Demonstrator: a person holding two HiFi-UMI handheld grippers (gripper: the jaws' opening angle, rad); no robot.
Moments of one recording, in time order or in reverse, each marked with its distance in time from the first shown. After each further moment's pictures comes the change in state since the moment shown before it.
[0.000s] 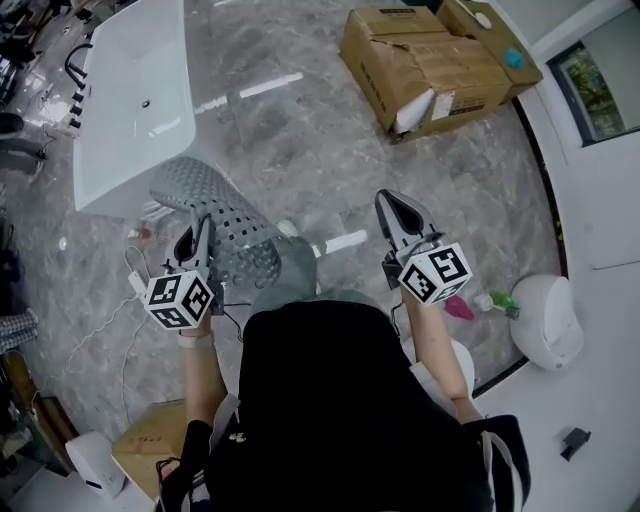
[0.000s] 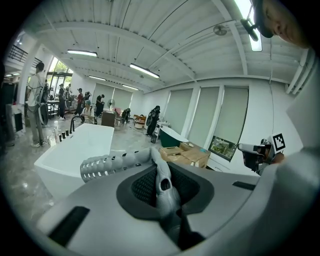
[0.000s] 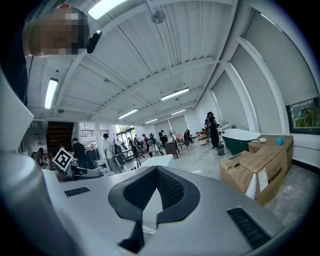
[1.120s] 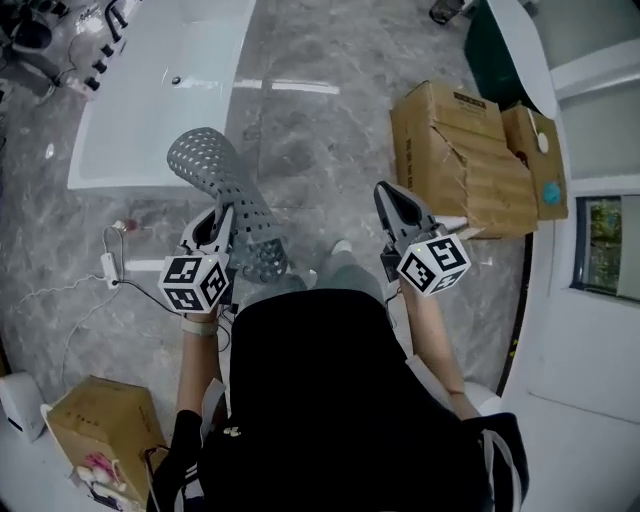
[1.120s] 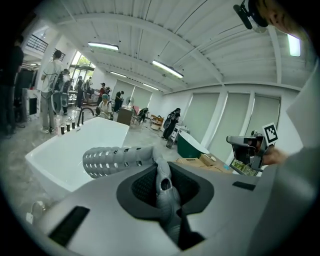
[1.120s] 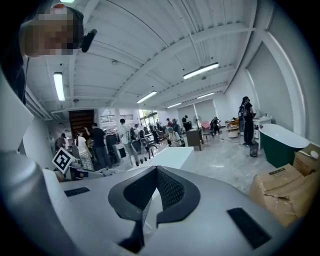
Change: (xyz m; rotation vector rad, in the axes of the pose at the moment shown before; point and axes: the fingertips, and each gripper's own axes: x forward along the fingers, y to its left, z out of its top) left arm 0.254 0.152 0.107 -0.173 -0.025 0.154; right arm 0.406 -0.093 0.089 -0.126 0.196 0.300
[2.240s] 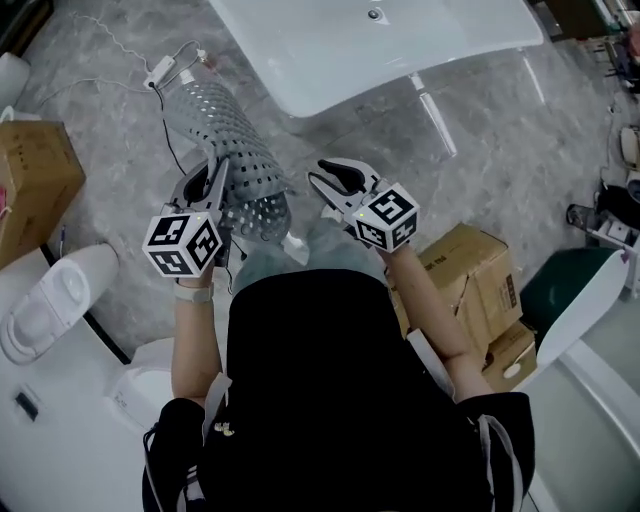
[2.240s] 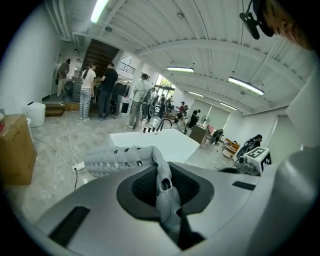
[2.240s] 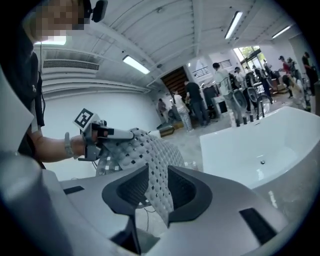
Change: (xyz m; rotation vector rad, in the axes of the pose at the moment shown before) left arm -0.050 0.088 -0.013 -0.473 -0.223 0.854; right arm 0.241 0.143 -0.113 -0.301 0.572 1.265
